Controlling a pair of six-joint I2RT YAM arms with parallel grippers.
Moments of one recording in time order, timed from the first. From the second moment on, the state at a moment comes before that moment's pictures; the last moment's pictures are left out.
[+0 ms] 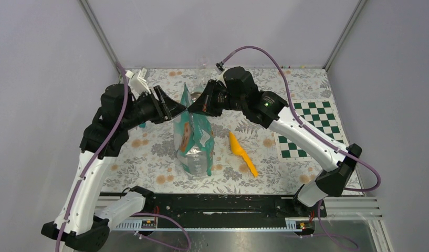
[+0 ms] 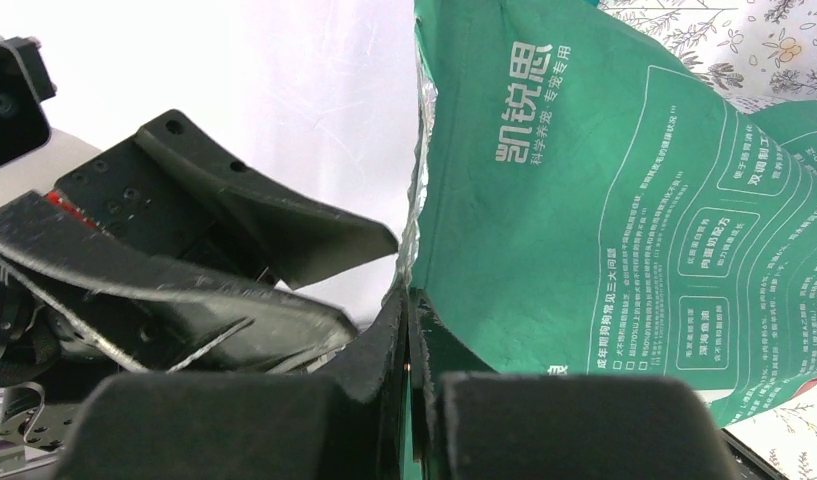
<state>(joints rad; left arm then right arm) -0.34 0.97 1.38 -0.78 0.38 -0.66 0.89 1.57 1.72 -0.54 -0.23 1.05</state>
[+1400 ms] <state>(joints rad) -0.34 0.98 1.32 -0.75 0.51 -0.69 0.90 1.61 1.84 -0.68 -0.19 0.89</state>
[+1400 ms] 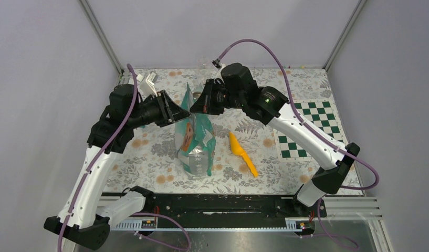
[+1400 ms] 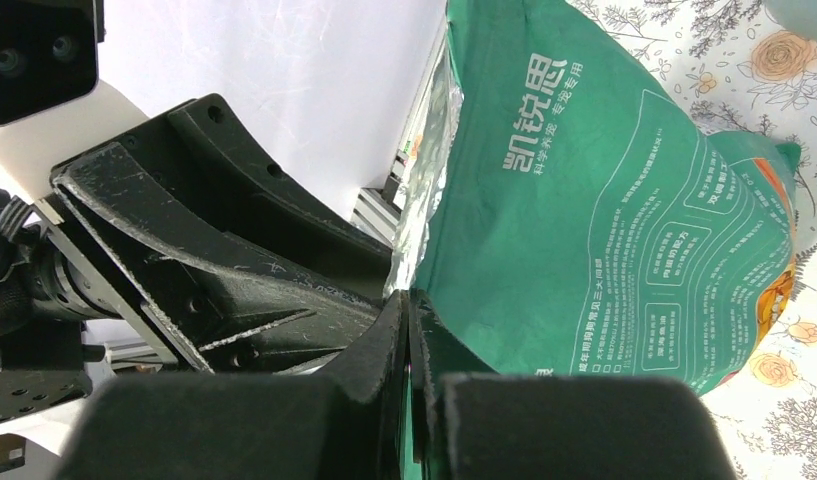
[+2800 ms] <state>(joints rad) -0.35 1.03 1.38 -0.83 0.44 -0.63 0.98 1.88 2.44 -1.22 0.00 0.56</state>
